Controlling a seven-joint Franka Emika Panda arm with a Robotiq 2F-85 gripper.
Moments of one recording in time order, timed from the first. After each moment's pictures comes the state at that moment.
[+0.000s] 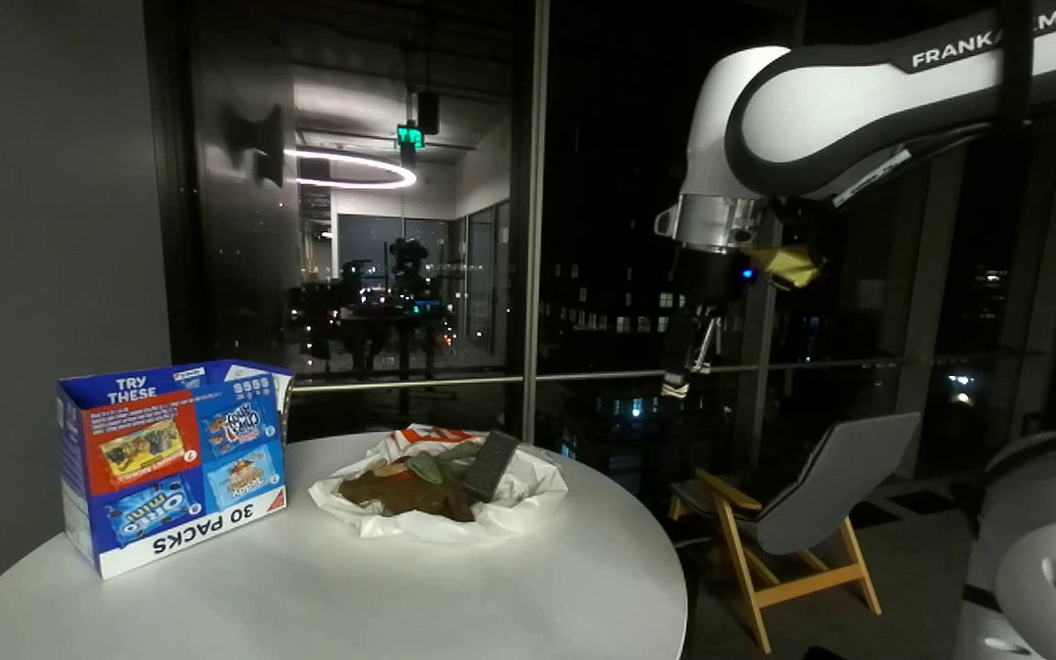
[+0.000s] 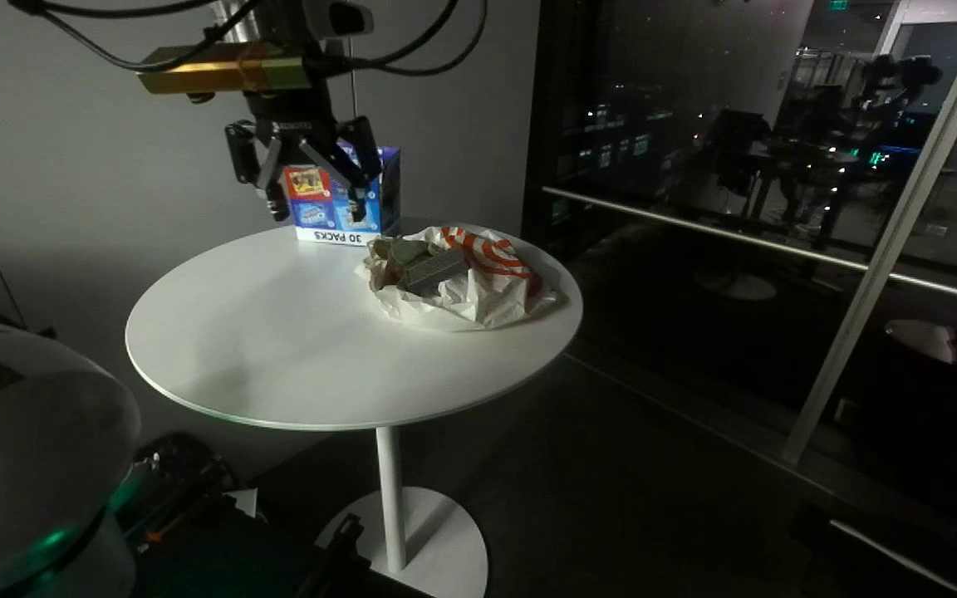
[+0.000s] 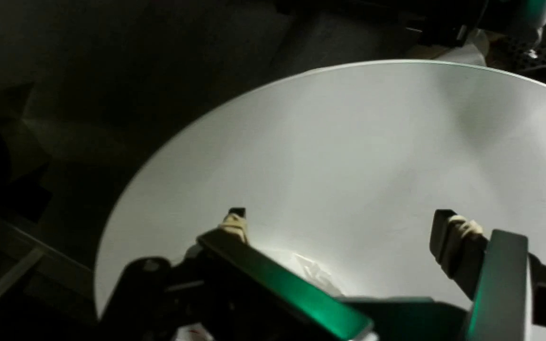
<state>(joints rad) 0.07 -0.93 -0.06 -2.65 -0.14 1.87 -0.20</state>
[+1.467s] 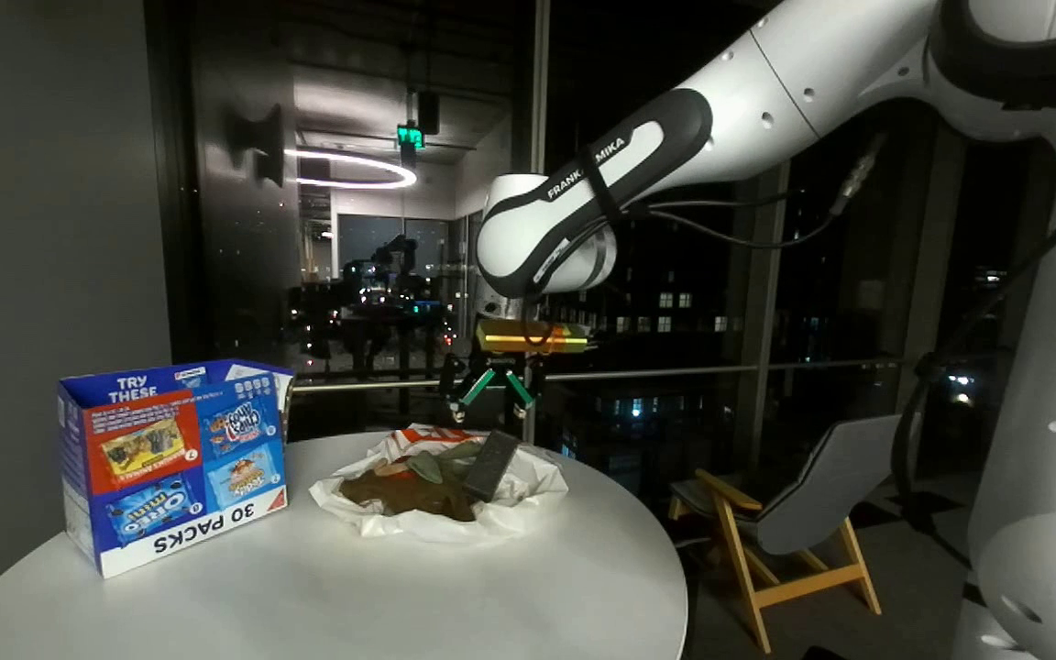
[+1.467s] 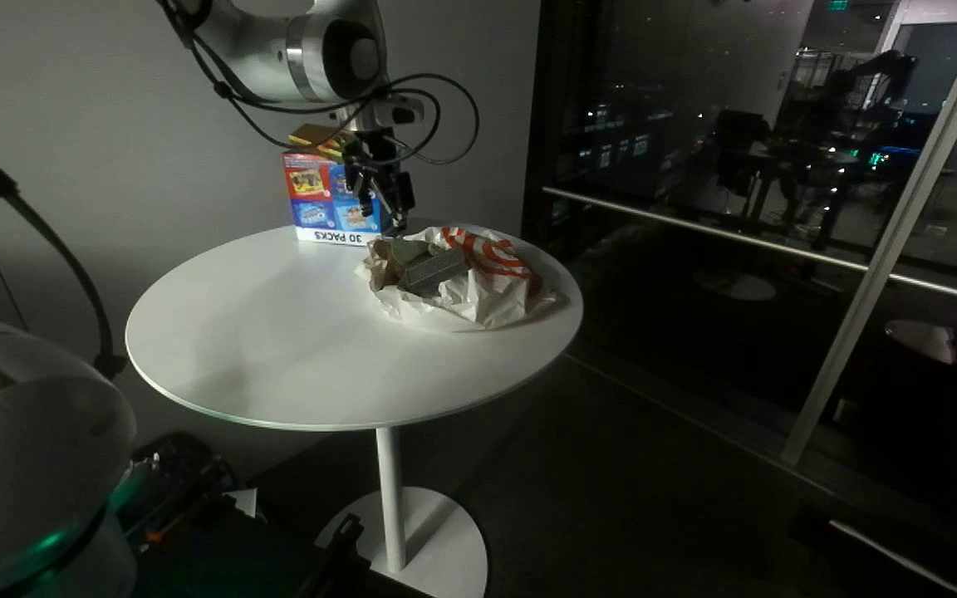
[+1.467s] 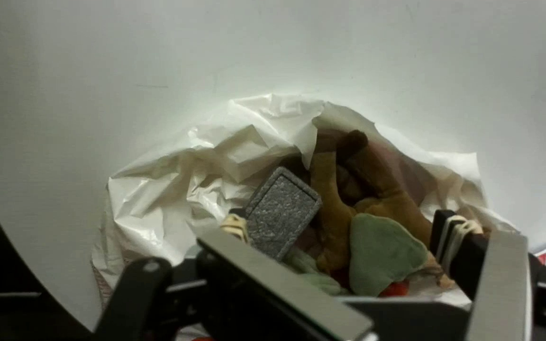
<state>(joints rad) 0.01 -0.05 0.12 -2.18 -0.05 2.32 0.48</state>
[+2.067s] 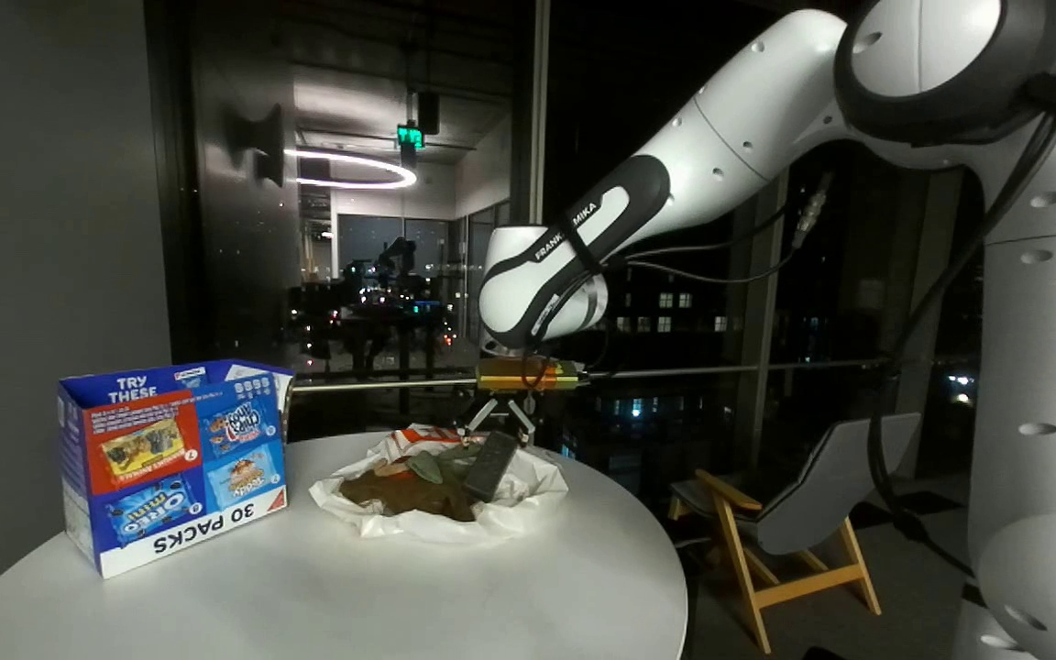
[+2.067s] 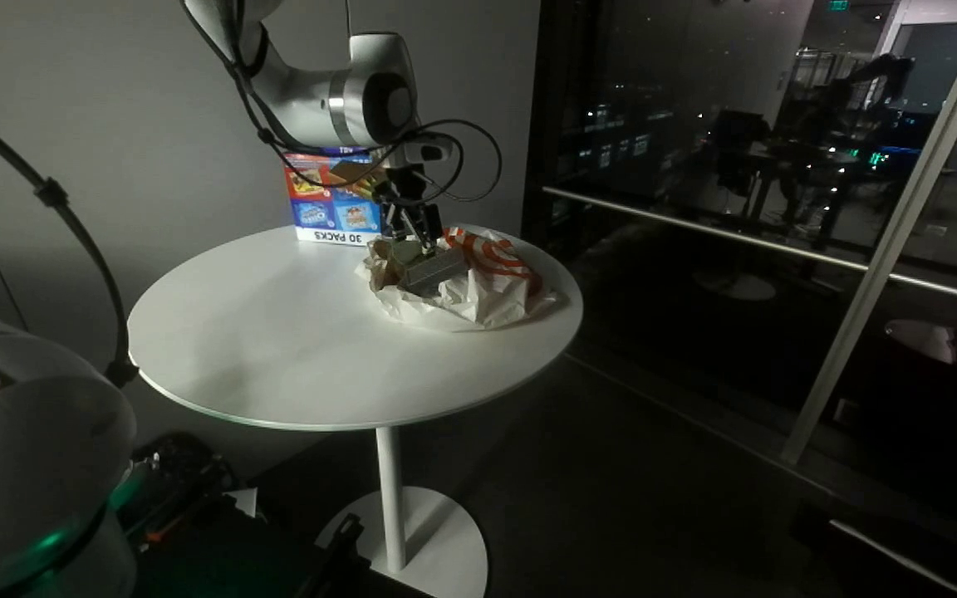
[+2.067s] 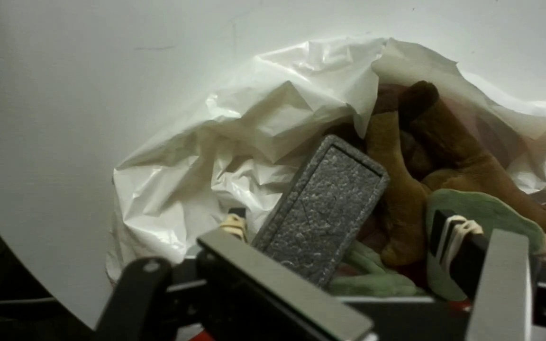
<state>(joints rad) 0.01 0.10 0.05 -2.14 -0.12 2.45 0.57</state>
